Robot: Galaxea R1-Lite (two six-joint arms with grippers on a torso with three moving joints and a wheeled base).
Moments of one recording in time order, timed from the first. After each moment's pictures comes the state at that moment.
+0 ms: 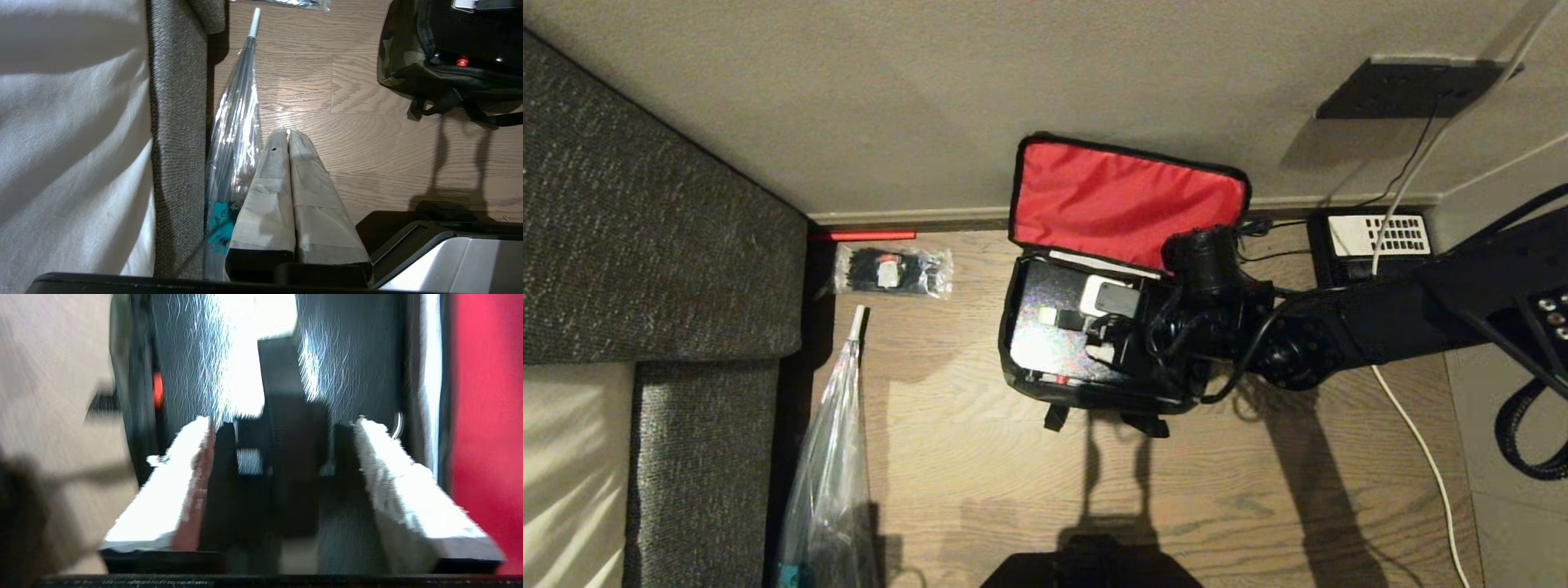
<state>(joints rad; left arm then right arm) 0.00 0.04 0.00 0.00 0.01 0.00 0.55 2.09 -1.32 -0.38 0.09 -0.92</state>
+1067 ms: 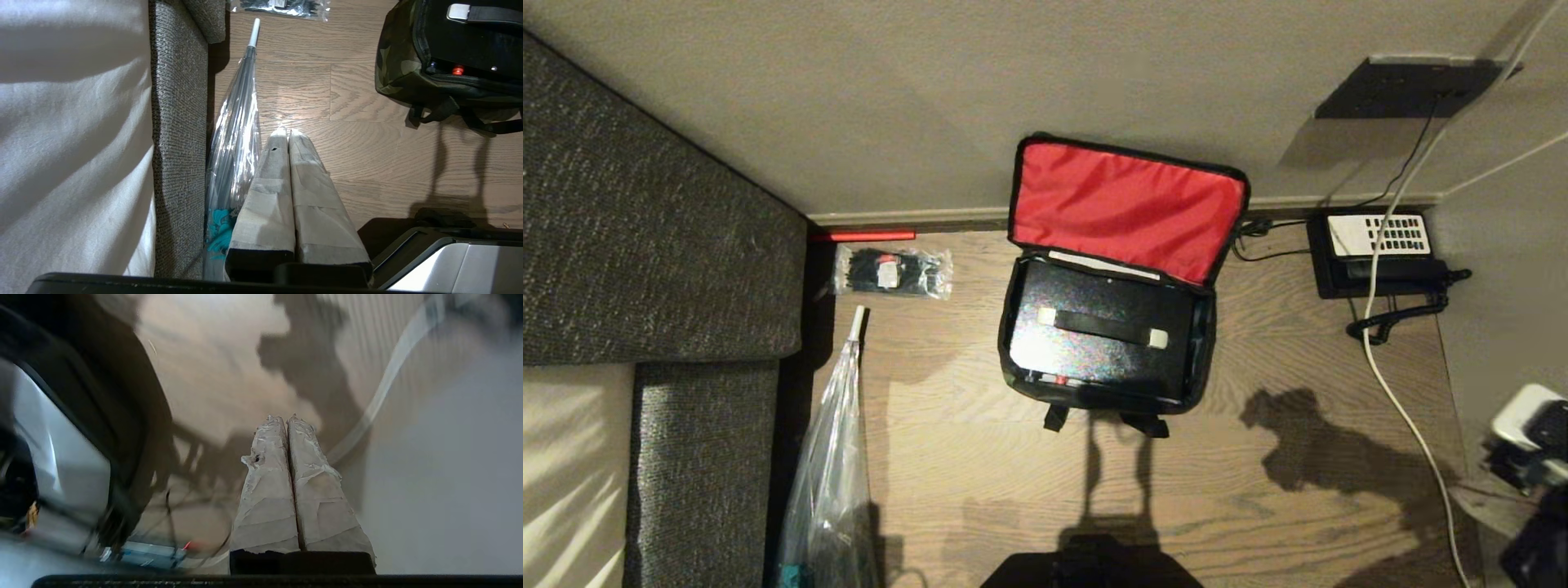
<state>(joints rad) 0.00 0.00 0.00 0.00 0.01 0.00 0.54 0.98 -0.56 0.26 -0.41 -0.30</state>
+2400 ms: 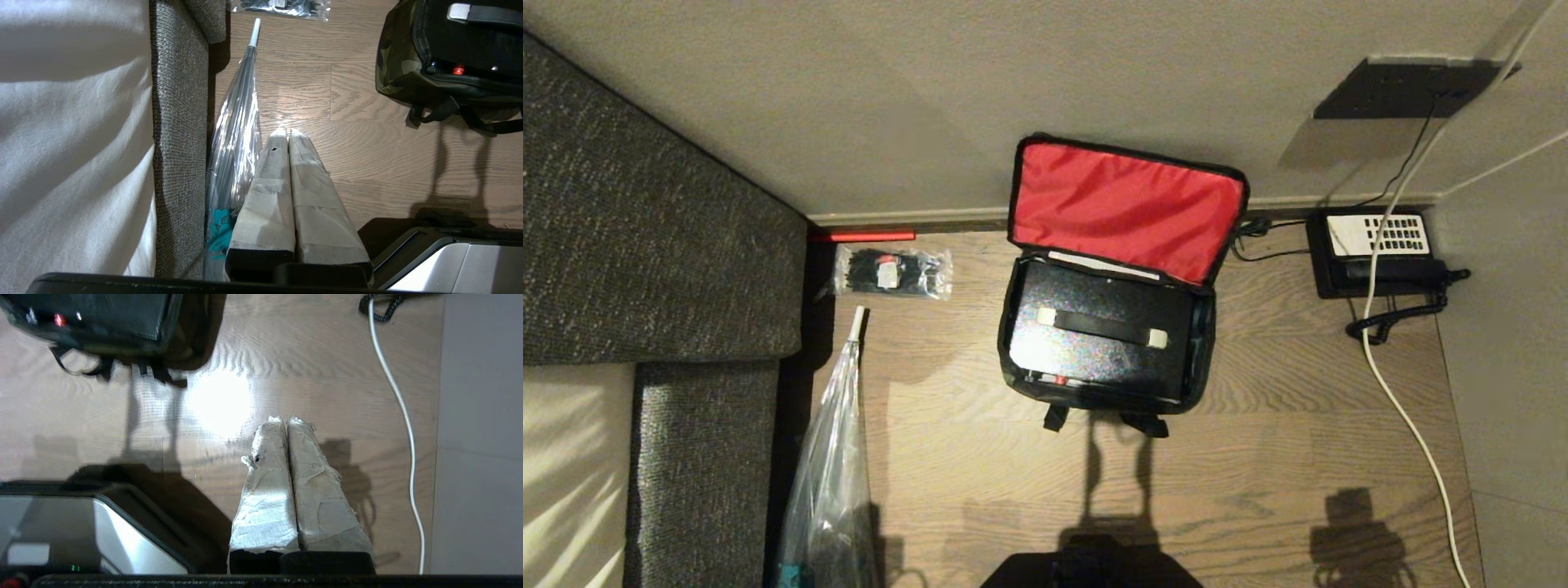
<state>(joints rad) 0.00 0.00 0.00 0.00 0.01 0.00 0.02 0.06 -0.01 0.00 0.00 -0.03</state>
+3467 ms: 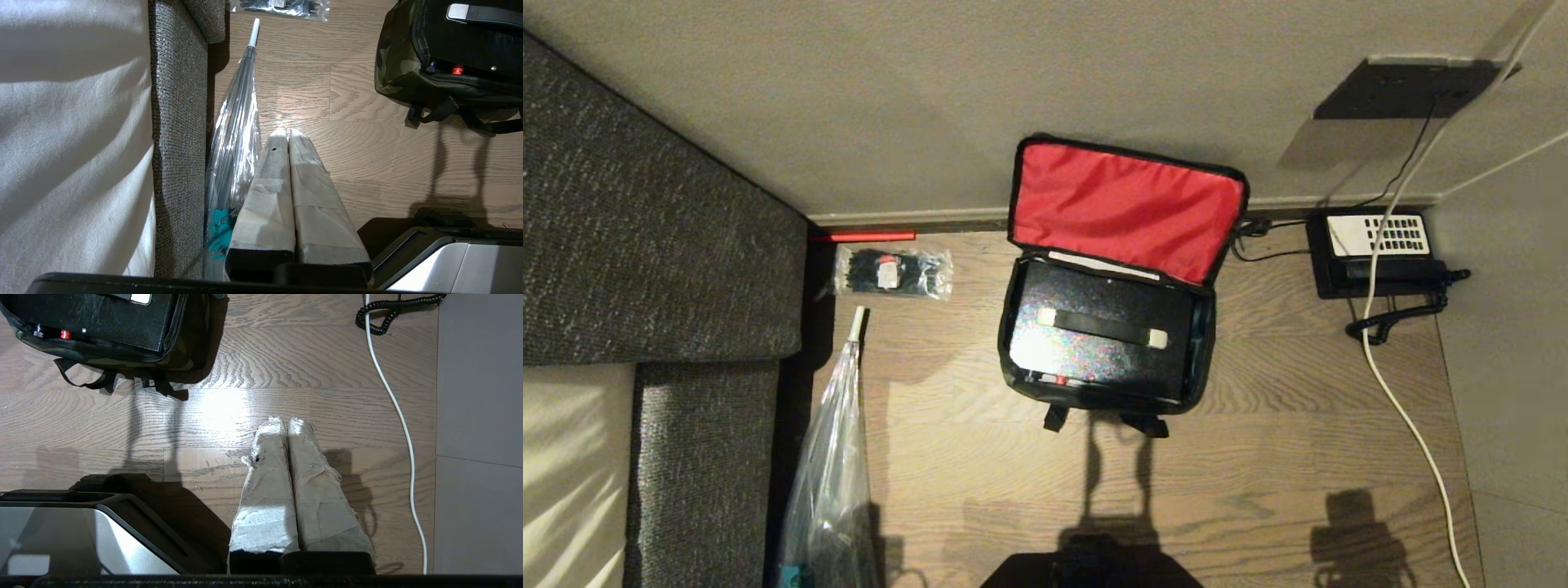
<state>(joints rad) 0.00 0.00 0.00 0.00 0.01 0.00 0.01 0.03 0.00 0.00 0.00 -0.02</state>
